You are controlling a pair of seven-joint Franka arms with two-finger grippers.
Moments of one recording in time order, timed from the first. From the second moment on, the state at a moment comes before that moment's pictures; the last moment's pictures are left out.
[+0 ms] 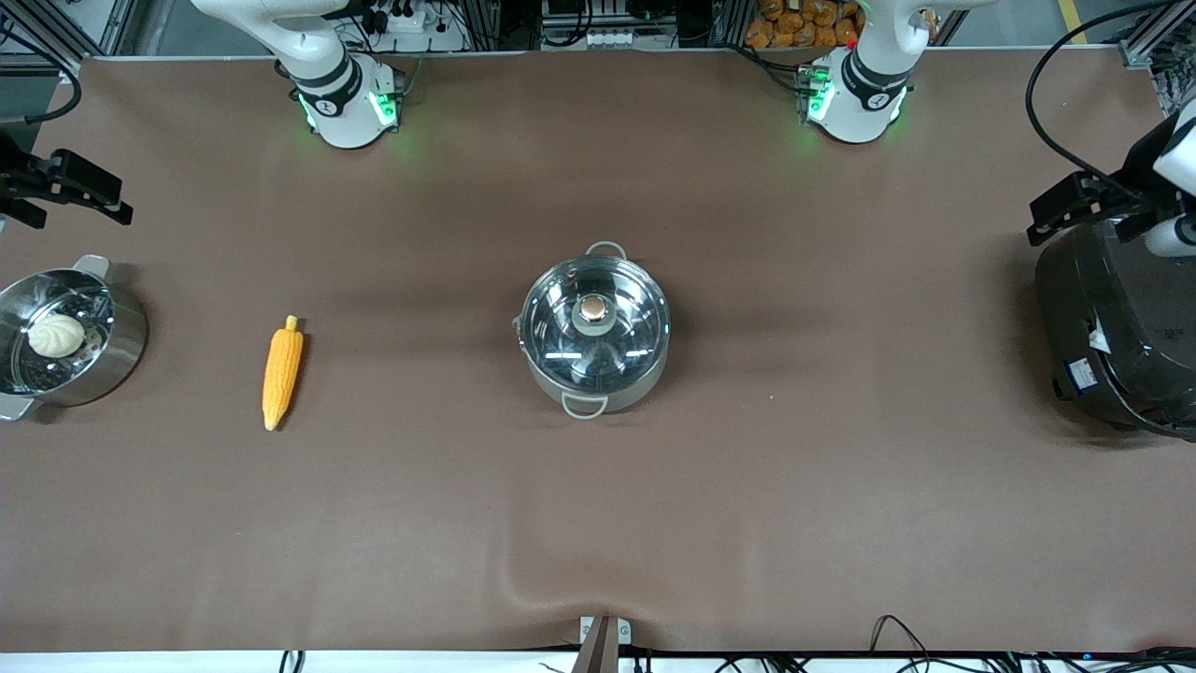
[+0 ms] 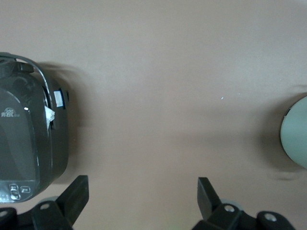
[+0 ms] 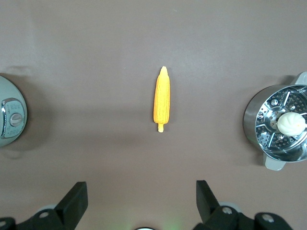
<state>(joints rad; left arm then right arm) -0.06 0.01 -0.01 -1.53 0.02 1.55 -0.08 0.06 -0.02 -0.11 -1.51 0.01 1.44 -0.07</state>
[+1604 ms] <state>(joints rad) -0.70 0.56 -0.09 -1.32 0.05 1.94 -1.17 0.02 0.32 -0.11 -2.07 0.00 2.34 -0.07</state>
